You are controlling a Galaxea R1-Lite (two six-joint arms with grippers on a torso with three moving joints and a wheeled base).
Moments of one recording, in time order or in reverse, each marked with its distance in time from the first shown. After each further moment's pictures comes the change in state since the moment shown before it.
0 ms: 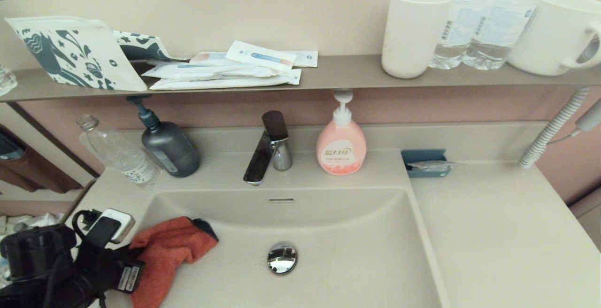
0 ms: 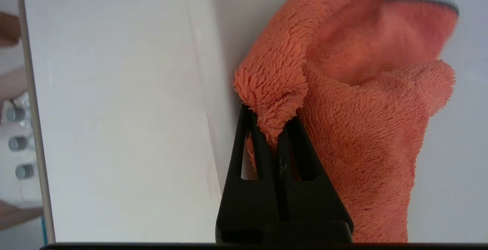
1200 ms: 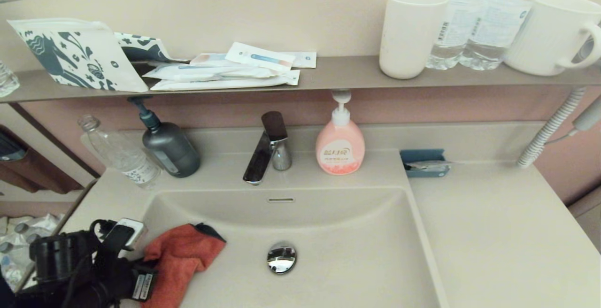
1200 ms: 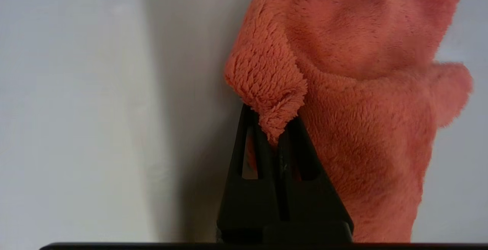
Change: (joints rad) left arm -0.029 0.149 -0.008 0.003 0.013 -0.107; right arm 0.000 0.000 0.000 0.000 0.000 0.000
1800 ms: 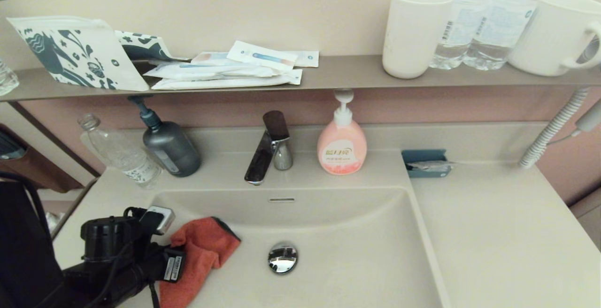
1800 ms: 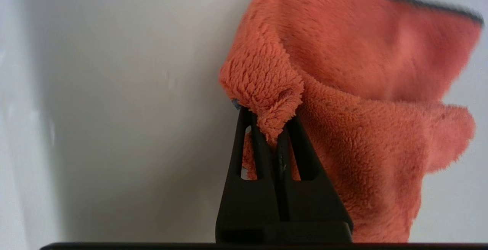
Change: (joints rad) left arm -0.196 0.066 -0.117 0.004 0.068 -0.157; right arm 0.000 0.000 0.000 0.000 0.000 0.000
